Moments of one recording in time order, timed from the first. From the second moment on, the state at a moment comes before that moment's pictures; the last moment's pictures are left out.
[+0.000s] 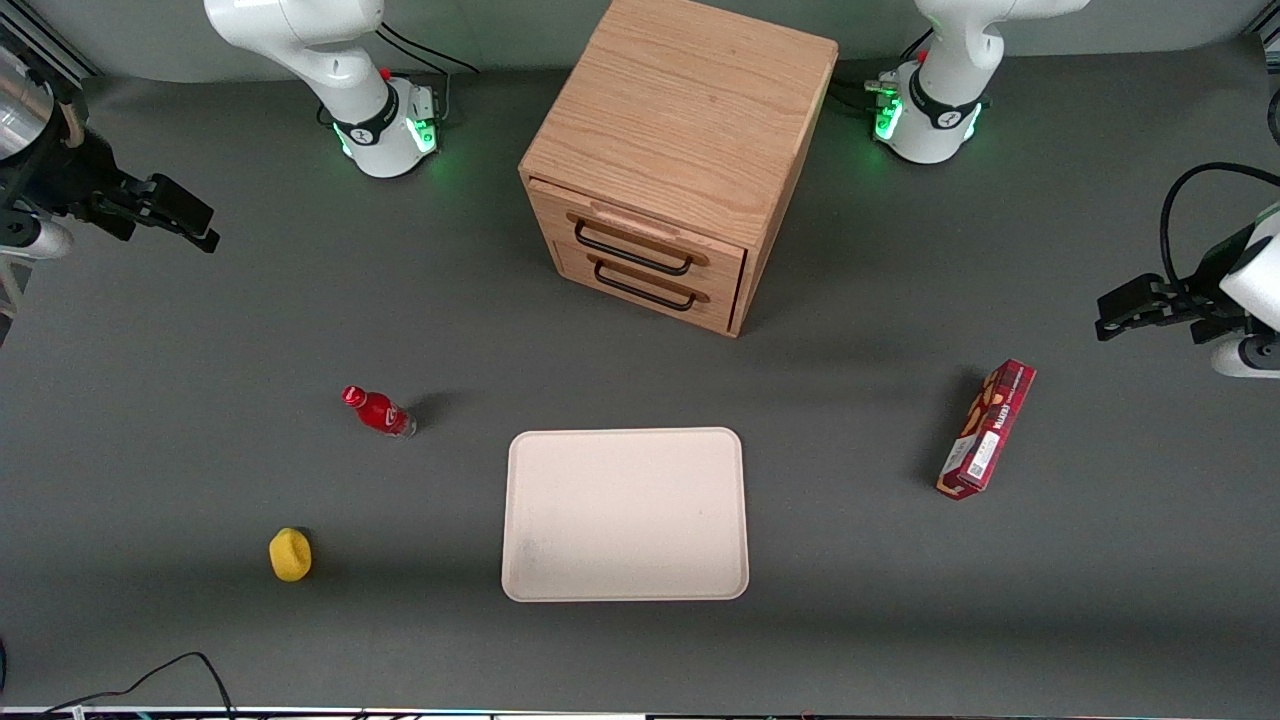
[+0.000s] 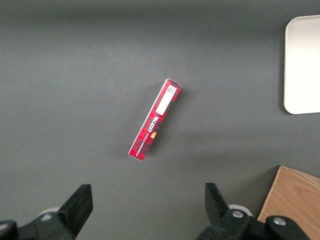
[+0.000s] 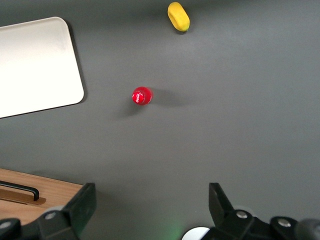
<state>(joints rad) 0.10 -0.10 0.02 -1.59 -0.02 1.46 0.30</state>
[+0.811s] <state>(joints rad) 0.10 -0.10 0.12 -1.56 0.07 1.37 0.23</state>
